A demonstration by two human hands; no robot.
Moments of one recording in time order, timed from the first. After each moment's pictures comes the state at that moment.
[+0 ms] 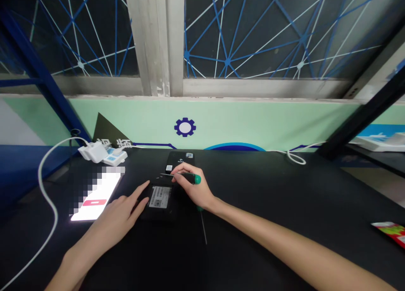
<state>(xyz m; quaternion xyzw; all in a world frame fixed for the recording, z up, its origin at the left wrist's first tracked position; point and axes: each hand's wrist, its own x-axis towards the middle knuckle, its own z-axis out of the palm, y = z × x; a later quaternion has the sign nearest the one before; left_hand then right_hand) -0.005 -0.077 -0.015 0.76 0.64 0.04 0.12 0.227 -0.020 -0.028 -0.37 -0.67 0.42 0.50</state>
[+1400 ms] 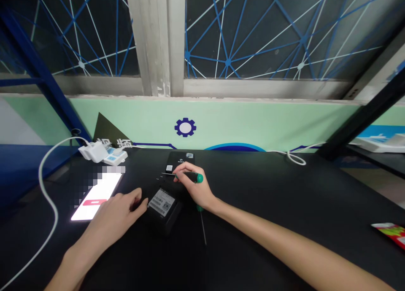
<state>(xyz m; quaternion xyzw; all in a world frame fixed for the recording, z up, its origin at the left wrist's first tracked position) 0.000 -0.072 -0.006 0.75 0.66 0.03 0.09 0.226 -0.020 -0.026 -0.38 -0.64 0.42 0.52</state>
